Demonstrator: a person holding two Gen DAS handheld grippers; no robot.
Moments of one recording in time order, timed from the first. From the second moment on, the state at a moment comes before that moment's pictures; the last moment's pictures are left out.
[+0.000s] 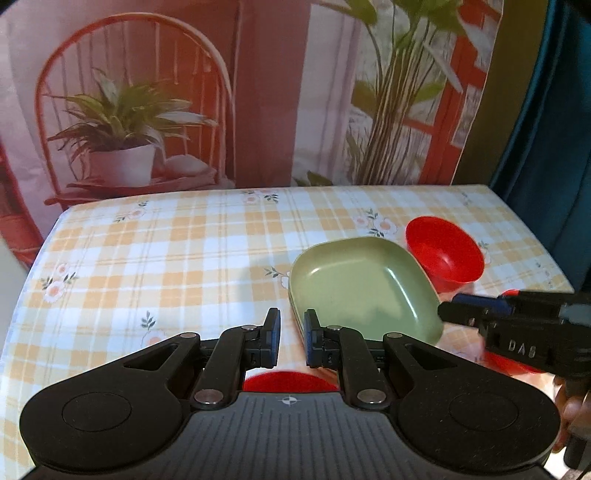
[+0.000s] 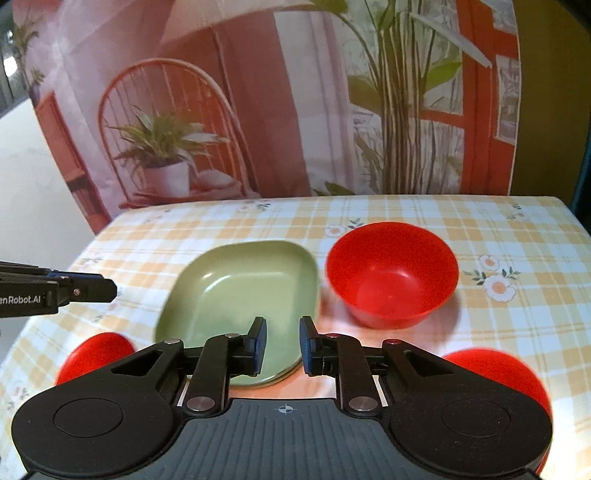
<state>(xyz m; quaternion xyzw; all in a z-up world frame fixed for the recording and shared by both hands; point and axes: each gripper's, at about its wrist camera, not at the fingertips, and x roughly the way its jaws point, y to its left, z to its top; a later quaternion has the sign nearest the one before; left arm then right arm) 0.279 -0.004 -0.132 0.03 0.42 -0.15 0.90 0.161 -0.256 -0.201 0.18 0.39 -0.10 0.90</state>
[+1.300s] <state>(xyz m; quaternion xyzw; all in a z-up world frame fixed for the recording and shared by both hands) 0.215 -0.058 -0.135 -0.04 0.40 -0.17 0.90 0.071 -0.316 -0.191 0.12 0.36 -0.19 0.91</state>
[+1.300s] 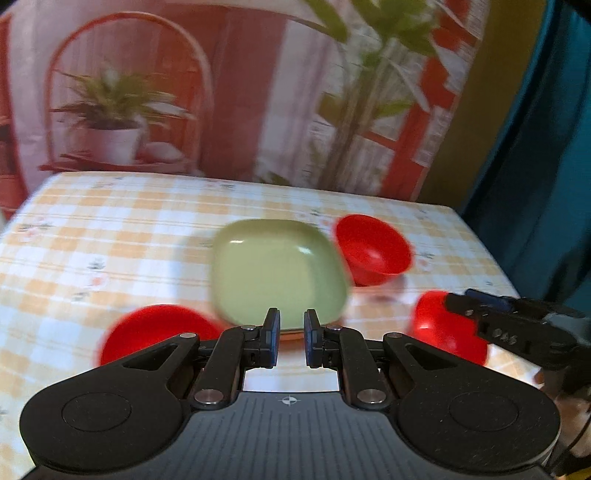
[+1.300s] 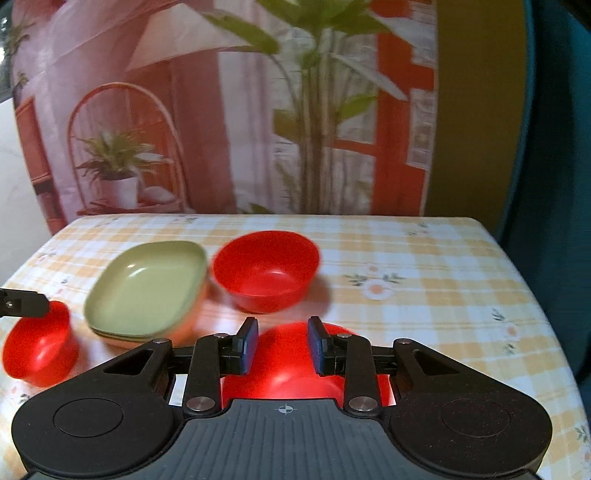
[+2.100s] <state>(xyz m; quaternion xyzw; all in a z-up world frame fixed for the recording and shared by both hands) 0.221 -0.181 -0.206 -0.03 0.48 -0.23 0.85 0.013 -0.364 -0.230 0.20 0.35 -0.20 0.89</state>
